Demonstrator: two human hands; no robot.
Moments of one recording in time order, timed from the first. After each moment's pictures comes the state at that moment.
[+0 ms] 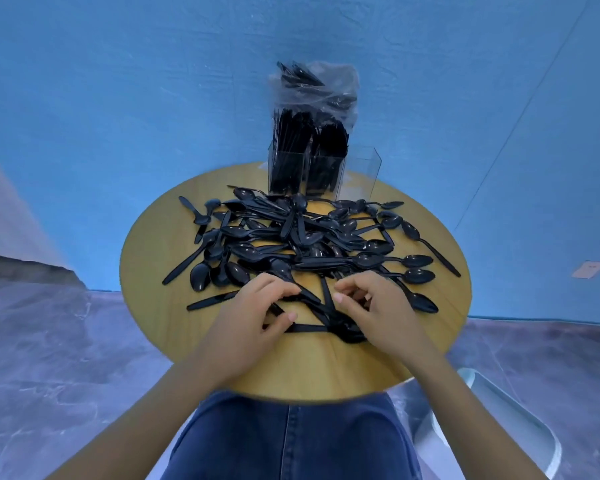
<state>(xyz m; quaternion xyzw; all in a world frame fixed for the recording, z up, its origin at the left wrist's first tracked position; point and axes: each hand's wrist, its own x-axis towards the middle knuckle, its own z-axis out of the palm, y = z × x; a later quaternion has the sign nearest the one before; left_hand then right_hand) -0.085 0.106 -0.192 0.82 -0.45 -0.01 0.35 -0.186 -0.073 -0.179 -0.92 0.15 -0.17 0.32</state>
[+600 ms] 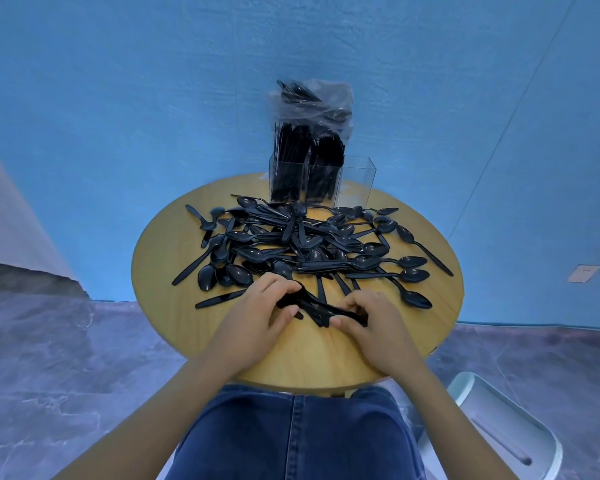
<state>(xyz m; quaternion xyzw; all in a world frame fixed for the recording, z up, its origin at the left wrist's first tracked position) -0.085 0.104 -0.202 0.82 -0.46 0.02 0.34 -0.202 -0.061 -0.198 -0.92 0.16 -0.17 0.32</state>
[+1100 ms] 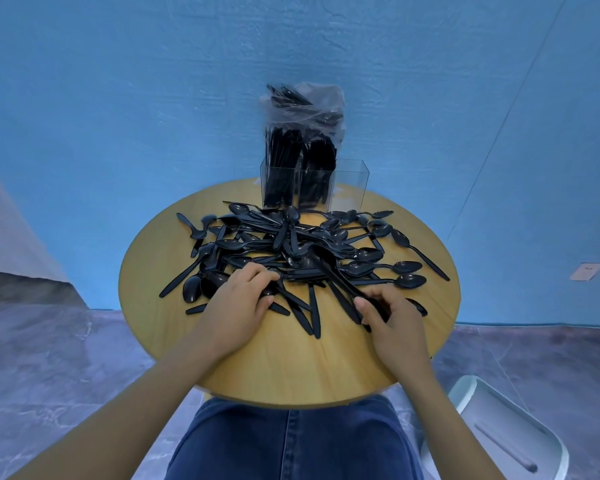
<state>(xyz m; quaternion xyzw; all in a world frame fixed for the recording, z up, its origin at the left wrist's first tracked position) -0.053 0.089 -0.194 0.87 -0.43 0.05 0.24 -0.207 -0.079 -0.201 -0.82 0.24 -0.31 0.41</state>
